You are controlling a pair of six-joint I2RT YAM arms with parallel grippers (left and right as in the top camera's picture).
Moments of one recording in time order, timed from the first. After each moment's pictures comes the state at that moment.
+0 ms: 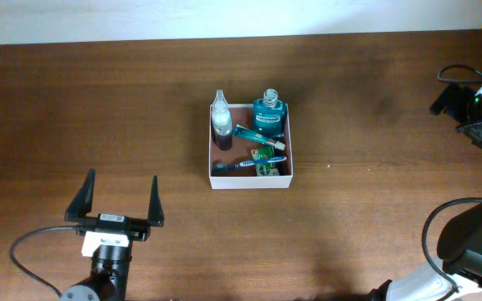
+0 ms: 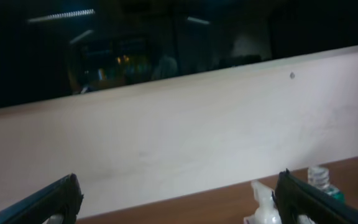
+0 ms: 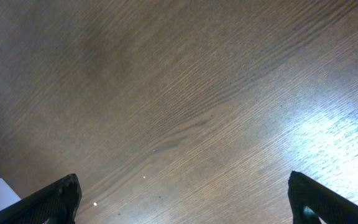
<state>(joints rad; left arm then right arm) -0.12 0.14 0.24 0.21 0.02 0.16 -0.48 1.85 1.80 -1.24 -0.07 0.26</state>
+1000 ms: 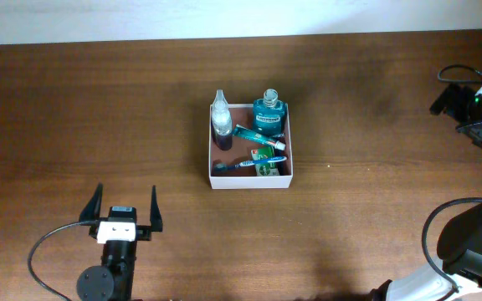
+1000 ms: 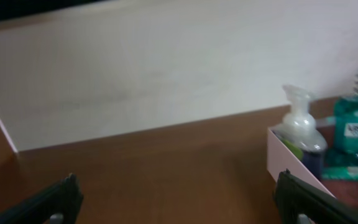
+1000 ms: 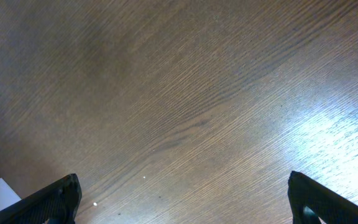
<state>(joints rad) 0.02 0.01 0.03 0.04 0.07 0.16 -0.48 1.85 1.80 -1.24 -0.07 0.26</state>
